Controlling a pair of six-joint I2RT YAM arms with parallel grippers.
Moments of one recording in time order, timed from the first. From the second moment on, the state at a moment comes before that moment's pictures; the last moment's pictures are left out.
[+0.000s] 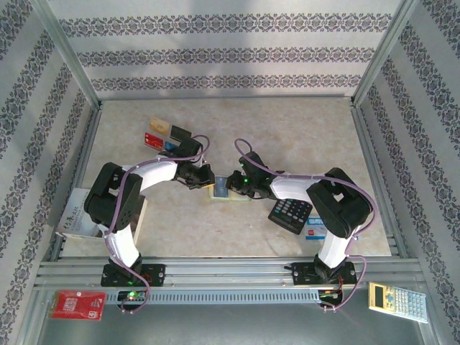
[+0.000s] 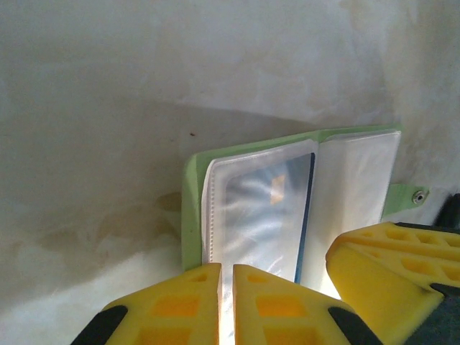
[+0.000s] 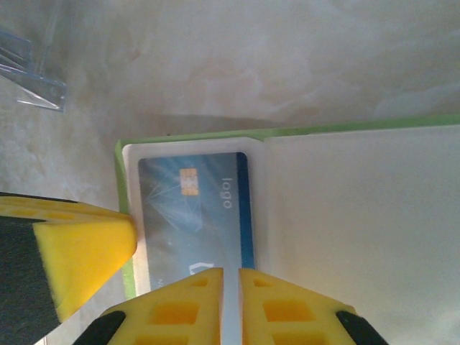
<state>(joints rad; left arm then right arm) -0.41 1.82 1.07 -0.39 0.45 -0.64 0.65 1.78 0.87 0.05 -0.26 0.97</state>
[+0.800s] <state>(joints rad) -0.41 1.86 1.07 -0.39 0.42 -0.62 0.64 1.82 0.90 0.04 -0.30 0.97</state>
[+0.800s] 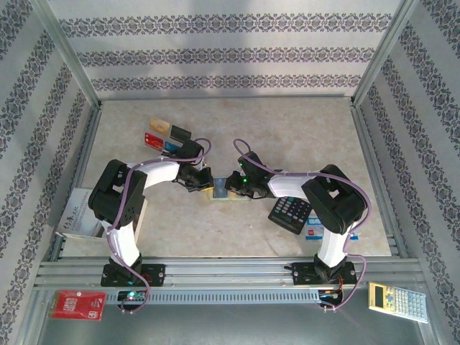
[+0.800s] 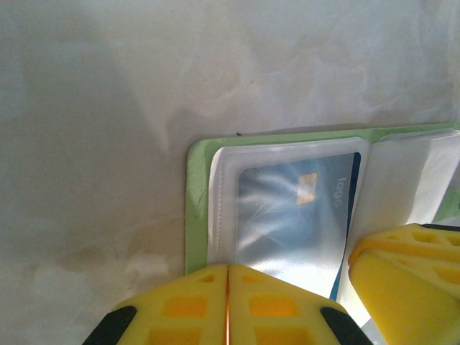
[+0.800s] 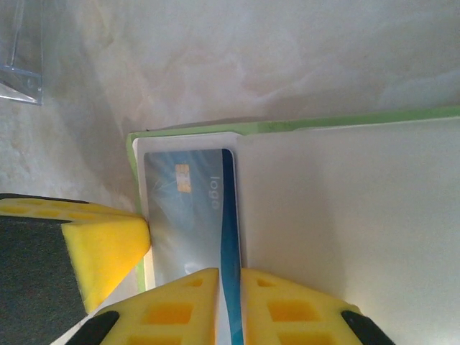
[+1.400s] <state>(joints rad) -0.41 1.86 1.07 -0.39 0.42 -0.61 0.64 1.84 0.92 0.00 -0.30 0.97</state>
